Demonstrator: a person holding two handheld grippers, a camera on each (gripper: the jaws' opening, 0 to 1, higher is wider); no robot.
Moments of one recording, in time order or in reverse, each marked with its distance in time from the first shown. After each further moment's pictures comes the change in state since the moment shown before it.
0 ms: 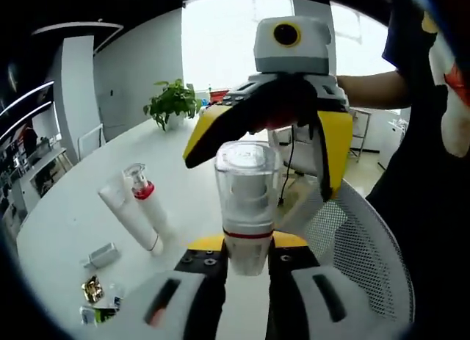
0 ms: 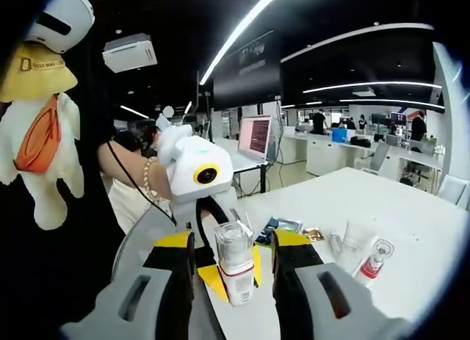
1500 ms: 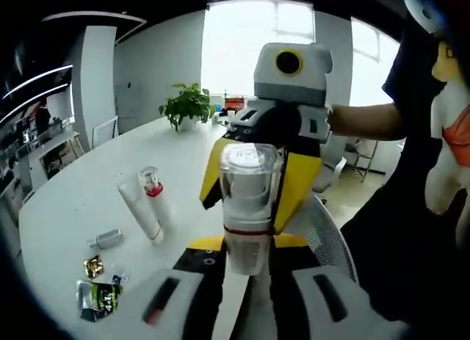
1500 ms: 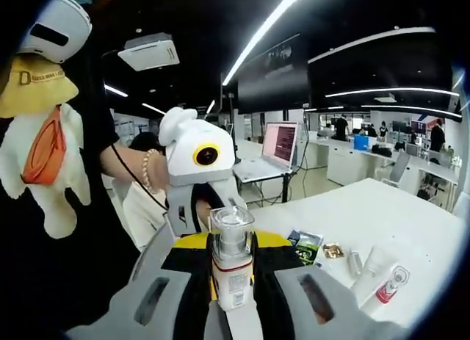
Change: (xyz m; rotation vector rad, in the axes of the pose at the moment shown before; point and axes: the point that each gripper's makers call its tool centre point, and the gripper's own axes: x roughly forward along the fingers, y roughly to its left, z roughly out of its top) left arm -0.048 -0.035 0.039 -0.119 -0.031 0.057; right arm 0.018 0.033 0.029 -0.053 -0.016 0.147
